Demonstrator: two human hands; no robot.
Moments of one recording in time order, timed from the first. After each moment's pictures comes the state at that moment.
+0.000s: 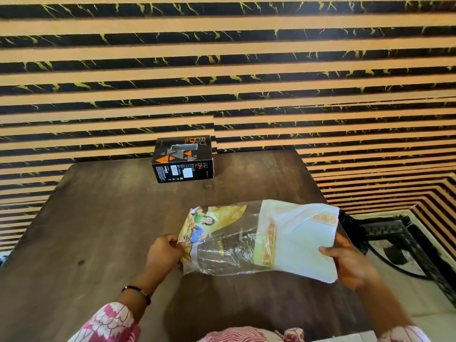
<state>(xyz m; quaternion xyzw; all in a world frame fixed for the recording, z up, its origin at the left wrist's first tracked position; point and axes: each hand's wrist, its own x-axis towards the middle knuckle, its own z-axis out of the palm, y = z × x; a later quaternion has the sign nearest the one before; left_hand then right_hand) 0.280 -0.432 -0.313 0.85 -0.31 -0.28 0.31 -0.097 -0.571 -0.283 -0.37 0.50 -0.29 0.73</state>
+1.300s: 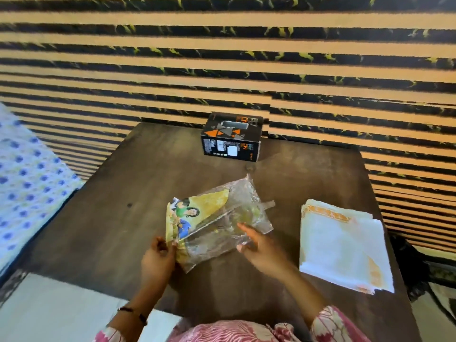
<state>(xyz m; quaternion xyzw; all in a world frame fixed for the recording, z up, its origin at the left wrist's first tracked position) 0.234 -0.334 -0.324 0.87 -0.05 -0.18 0.45 0.072 -0.512 -0.291 -0.82 0.30 0.01 0.49</state>
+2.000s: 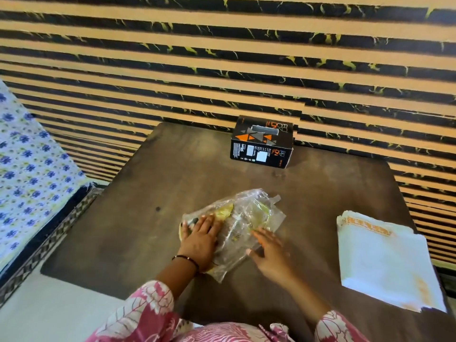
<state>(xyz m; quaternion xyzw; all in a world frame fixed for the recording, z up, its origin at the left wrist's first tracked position) 0.311 -0.357 -0.343 0.86 -0.48 -0.16 0.01 0.145 -0.476 -0.330 -0.88 0.35 0.02 0.32</state>
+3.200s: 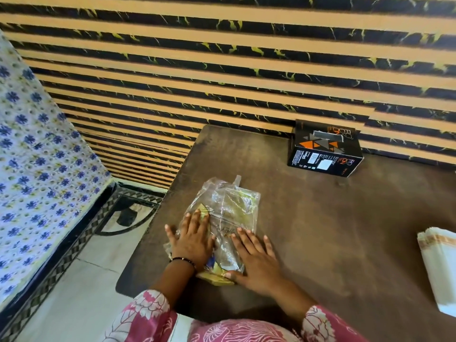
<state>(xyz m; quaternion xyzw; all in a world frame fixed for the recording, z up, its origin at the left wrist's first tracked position) 0.471 -0.249 -0.340 0.92 -0.36 -0.16 0.03 0.314 -0.354 -0.343 -0.96 0.20 0.10 0.17</state>
